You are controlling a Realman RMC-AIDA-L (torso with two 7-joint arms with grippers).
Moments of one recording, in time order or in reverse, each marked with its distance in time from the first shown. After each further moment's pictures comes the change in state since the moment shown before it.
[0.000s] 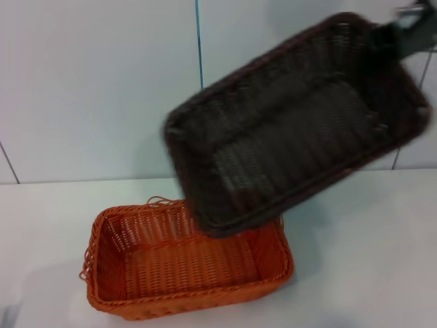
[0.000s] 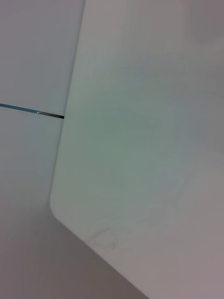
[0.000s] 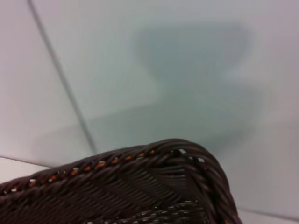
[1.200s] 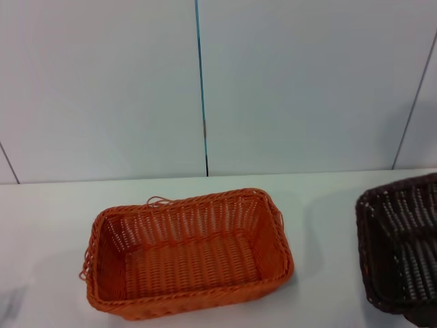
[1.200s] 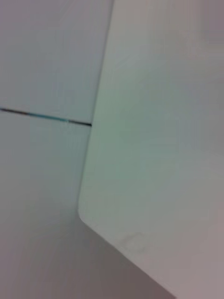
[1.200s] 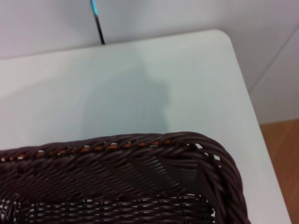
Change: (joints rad) left arm 0.010 -0.003 -0.003 -0.074 -0.008 -0.028 -0.007; right arm -0.511 -0.157 0.076 0.211 -0.001 0.267 -0.048
